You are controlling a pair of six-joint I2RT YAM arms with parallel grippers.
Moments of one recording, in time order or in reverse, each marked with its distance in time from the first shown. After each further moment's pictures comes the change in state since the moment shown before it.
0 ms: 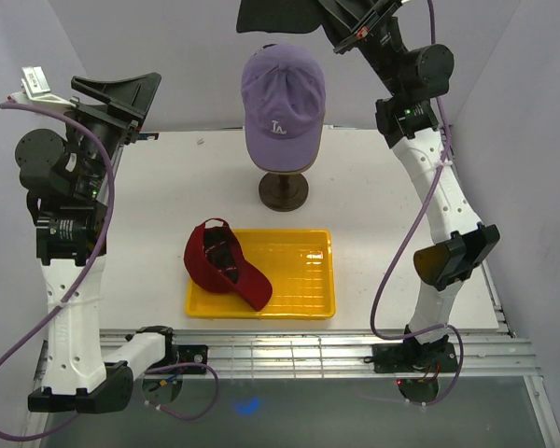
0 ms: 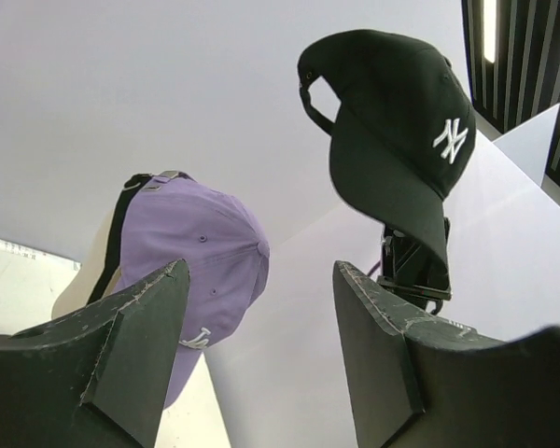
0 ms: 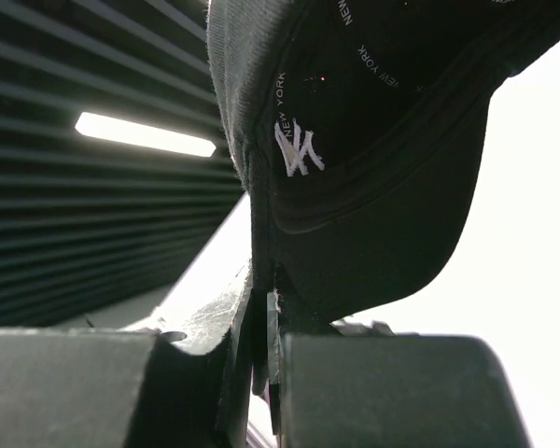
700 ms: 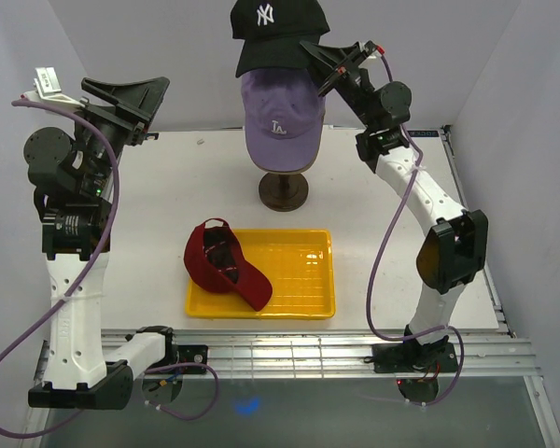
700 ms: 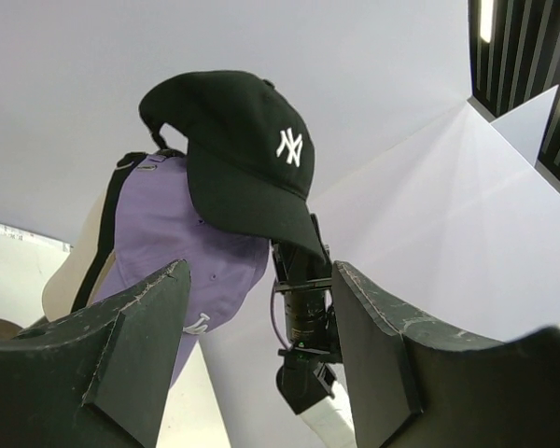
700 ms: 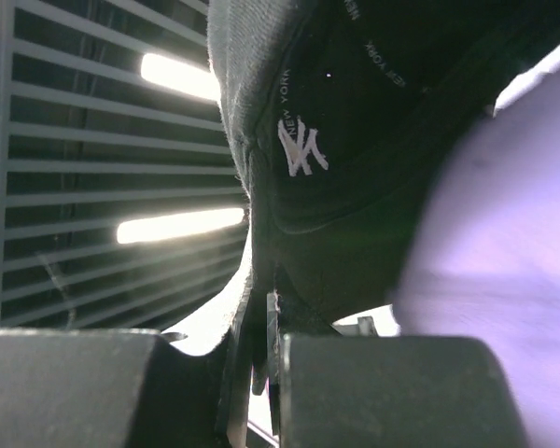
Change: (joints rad) left arm 0.000 0.007 -0.042 0.031 0.053 -0.022; right arm -0.008 -0.023 -0.454 0.237 0.089 0.272
